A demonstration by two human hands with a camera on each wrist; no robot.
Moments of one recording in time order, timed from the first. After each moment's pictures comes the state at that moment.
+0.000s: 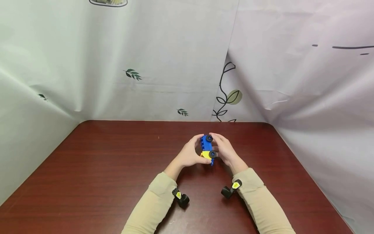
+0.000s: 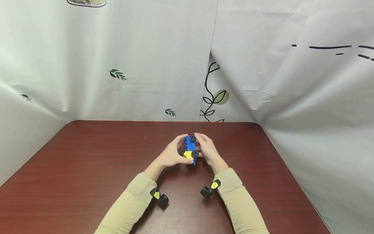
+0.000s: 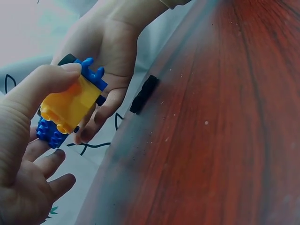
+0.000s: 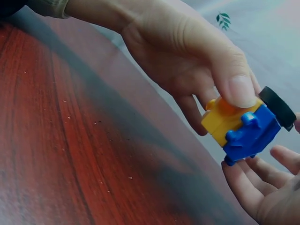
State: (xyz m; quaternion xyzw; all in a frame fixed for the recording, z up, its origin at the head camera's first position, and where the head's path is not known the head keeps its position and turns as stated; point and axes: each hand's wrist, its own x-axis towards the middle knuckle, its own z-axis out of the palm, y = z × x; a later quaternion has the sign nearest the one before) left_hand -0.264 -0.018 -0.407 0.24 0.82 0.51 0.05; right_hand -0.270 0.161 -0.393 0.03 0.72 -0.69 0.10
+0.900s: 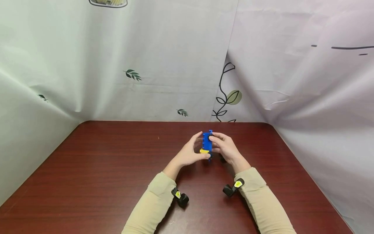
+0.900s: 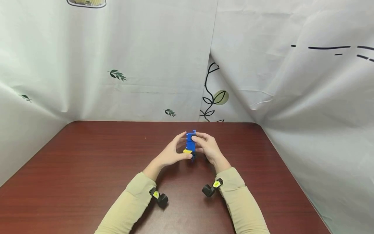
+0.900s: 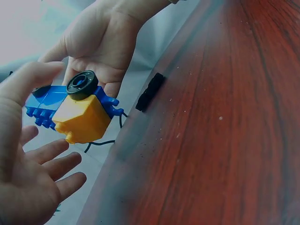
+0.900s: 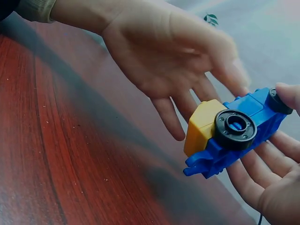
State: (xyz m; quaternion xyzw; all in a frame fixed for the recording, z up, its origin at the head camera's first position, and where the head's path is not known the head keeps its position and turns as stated) left_hand -0.267 -0.022 -0.407 0.26 0.79 0.55 0.07; right_hand -0.269 0.168 -0.388 -0.04 0.70 -0.71 0.07
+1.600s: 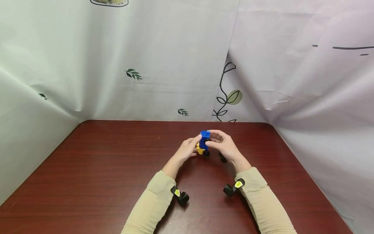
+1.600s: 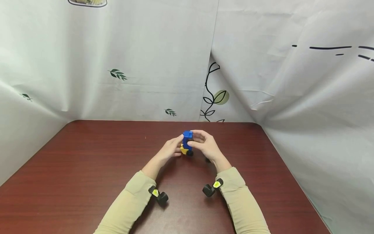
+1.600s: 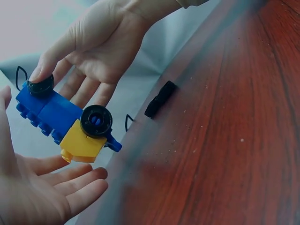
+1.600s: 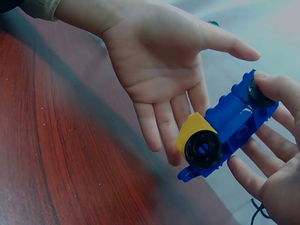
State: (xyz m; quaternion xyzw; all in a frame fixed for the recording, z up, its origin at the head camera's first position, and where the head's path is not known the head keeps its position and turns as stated) left_hand -0.269 -0.023 -0.399 0.08 0.76 0.63 0.13; right_hand -0.265 0.167 -0.383 -0.14 0.74 -0.65 0.03
